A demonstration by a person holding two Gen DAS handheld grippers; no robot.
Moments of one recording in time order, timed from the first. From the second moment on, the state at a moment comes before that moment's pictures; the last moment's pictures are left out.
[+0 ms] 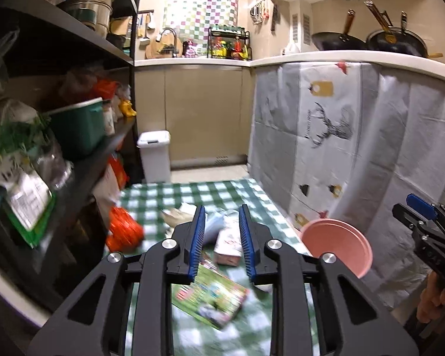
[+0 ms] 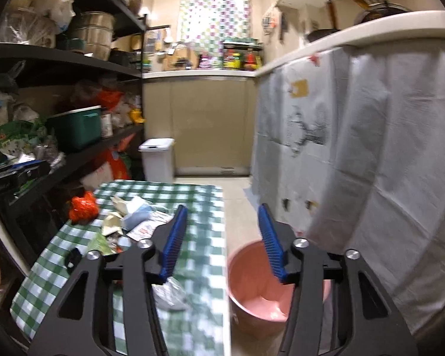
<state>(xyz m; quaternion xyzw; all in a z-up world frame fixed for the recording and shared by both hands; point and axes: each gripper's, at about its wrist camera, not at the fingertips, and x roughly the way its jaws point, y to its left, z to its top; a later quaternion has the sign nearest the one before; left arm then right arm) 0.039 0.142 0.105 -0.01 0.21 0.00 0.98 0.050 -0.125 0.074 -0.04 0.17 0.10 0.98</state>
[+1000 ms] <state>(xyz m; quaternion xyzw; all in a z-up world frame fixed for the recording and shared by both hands) 0.191 0.298 -0.027 -0.04 0.31 0.14 0.94 0.167 -0.020 -0.072 -0.06 0.35 0.21 0.91</state>
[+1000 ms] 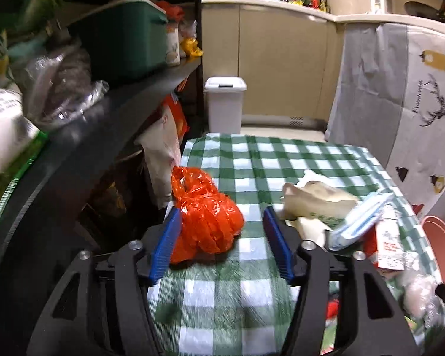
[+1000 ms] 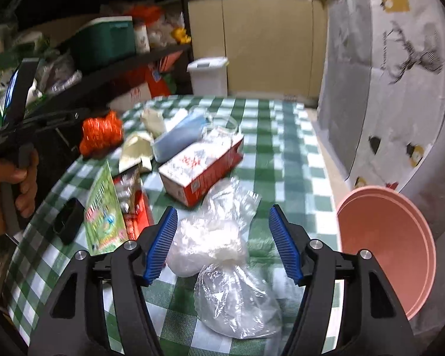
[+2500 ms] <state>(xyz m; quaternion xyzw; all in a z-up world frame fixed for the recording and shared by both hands) 0.166 0.269 0.007 -0.08 0.29 0.11 0.95 0.145 -0.040 -0.044 -0.08 0.32 0.23 0.92</state>
